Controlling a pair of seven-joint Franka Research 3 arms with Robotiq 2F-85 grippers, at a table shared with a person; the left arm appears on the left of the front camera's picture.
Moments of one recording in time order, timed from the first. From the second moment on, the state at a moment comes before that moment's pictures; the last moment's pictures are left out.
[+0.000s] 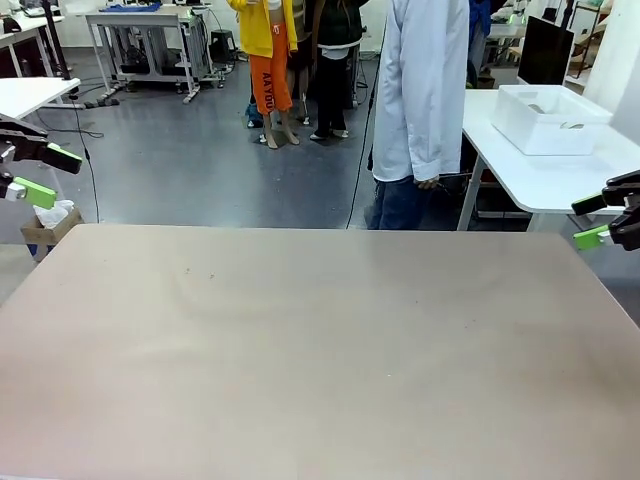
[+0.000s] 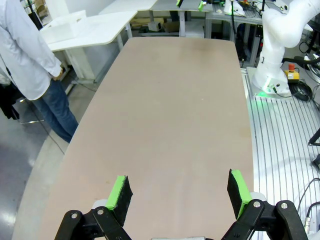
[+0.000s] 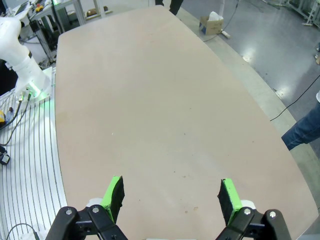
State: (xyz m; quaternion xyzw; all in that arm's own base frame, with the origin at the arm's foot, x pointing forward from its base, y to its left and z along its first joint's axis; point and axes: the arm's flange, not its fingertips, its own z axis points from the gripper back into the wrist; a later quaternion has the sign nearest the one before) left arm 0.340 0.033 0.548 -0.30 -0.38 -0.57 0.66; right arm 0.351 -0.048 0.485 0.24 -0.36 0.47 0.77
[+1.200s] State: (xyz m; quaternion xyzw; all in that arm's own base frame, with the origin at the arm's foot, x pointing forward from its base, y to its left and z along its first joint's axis) left arm 0.340 0.033 0.548 -0.30 -0.38 -0.57 0.66; right arm 0.351 -0.048 0.485 0.24 -0.36 0.47 0.77
